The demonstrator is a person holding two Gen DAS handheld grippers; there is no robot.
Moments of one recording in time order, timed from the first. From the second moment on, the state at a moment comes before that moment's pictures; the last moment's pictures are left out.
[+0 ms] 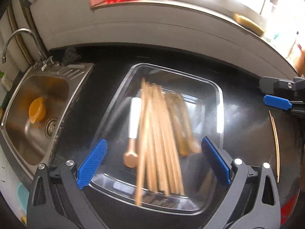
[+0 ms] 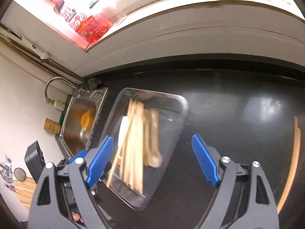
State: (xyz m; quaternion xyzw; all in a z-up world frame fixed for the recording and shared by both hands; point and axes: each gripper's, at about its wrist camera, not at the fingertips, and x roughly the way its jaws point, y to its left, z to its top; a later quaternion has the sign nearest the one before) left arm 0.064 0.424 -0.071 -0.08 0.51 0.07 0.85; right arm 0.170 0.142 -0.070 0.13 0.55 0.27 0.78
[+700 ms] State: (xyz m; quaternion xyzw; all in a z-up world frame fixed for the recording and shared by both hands) left arm 0.003 0.159 -0.122 0.00 0.56 -0.05 0.83; right arm 0.007 -0.109 -0.188 -0.09 0.58 0.10 0.80
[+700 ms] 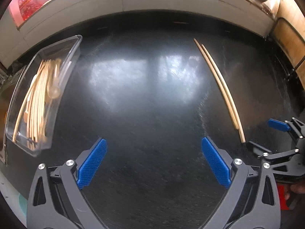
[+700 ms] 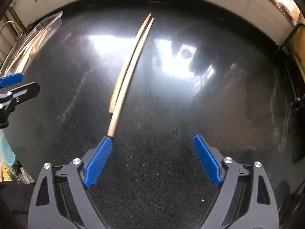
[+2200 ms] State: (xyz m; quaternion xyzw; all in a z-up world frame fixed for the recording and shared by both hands) left arm 0.118 0.069 -0.165 0.06 0.55 -0.10 0.83; right arm 0.118 -0.156 -0.199 -0.12 0.53 0.19 0.82
